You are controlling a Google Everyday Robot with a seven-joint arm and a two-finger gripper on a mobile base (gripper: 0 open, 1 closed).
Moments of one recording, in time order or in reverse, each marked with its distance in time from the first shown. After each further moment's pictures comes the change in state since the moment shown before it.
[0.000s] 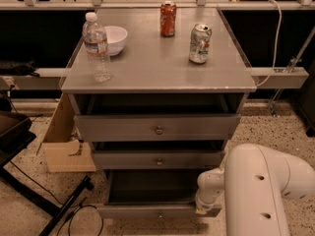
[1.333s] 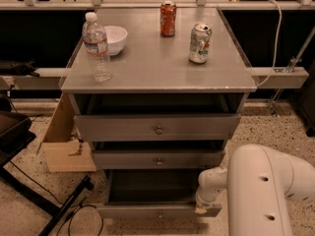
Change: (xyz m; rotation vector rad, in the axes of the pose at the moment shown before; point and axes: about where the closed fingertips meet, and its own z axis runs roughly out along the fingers) arm -0.005 -0.005 -0.005 0.012 -0.027 0.014
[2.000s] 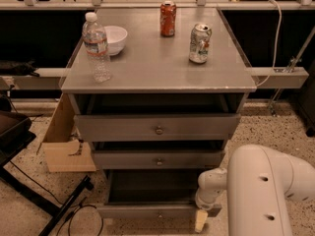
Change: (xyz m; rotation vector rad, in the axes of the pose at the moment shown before) arm 0.000 0.000 0.000 0.000 0.000 0.000
